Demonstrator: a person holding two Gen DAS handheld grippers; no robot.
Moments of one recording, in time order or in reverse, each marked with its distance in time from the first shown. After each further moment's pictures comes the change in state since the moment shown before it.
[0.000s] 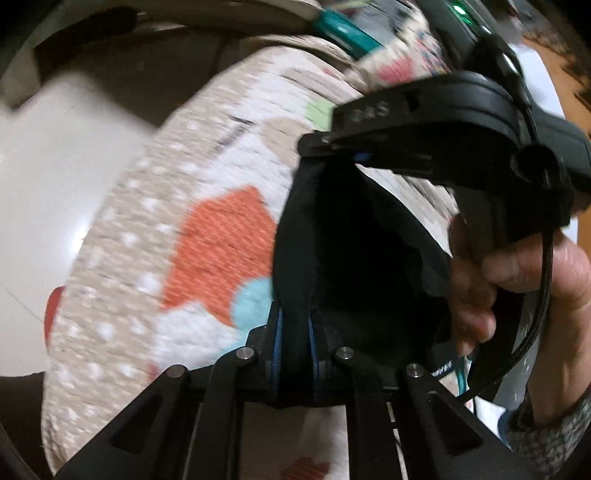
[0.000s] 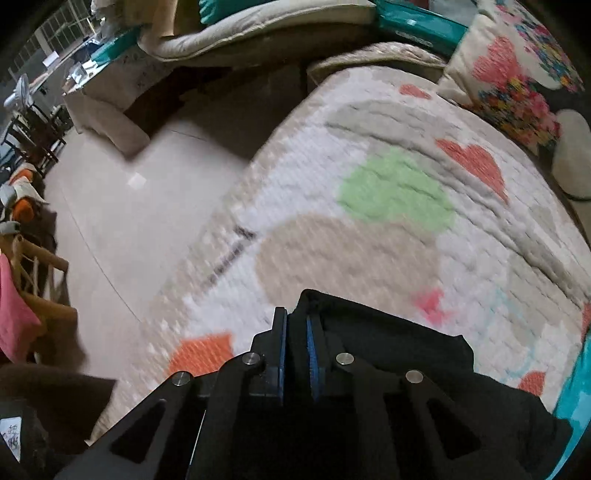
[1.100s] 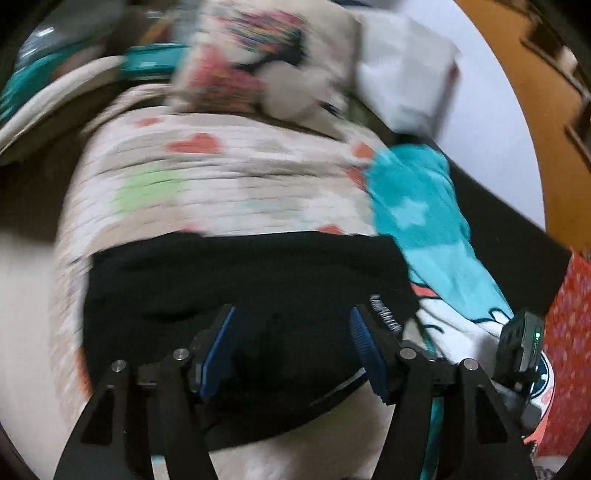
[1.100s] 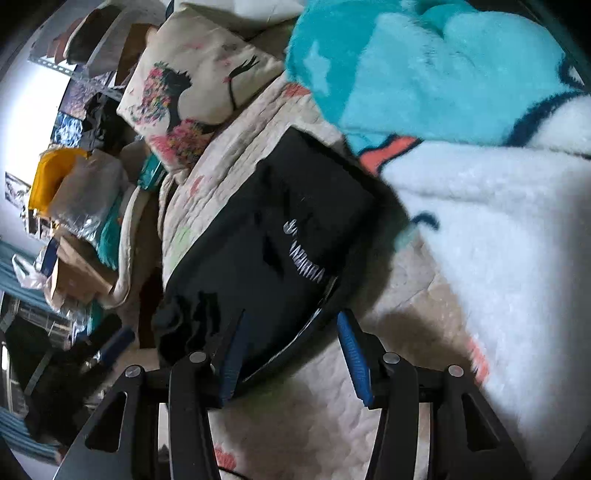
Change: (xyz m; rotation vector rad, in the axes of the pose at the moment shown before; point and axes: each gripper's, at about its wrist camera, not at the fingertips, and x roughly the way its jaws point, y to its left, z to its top) left arm 0.031 -0.185 0.011 0.586 0.088 -0.060; right arm -0.125 -0.175 -0.324 1.044 -0.459 0.147
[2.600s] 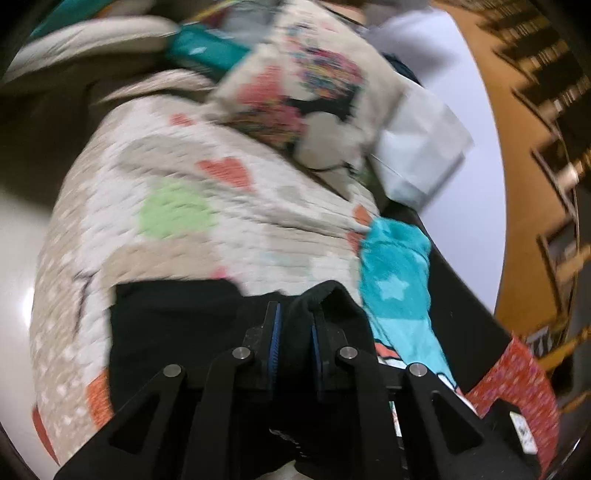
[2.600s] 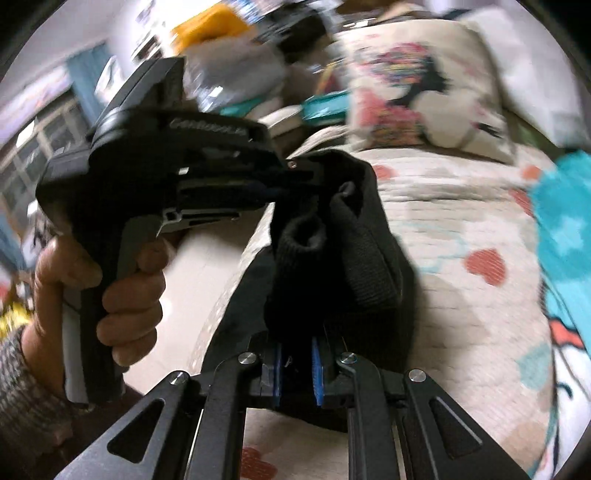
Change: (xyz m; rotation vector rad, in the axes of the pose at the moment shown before) left arm -0.033 0.132 0.022 -0.319 -0.099 -0.235; right arm 0.038 0.201 -0.082 -0.825 0.087 0.086
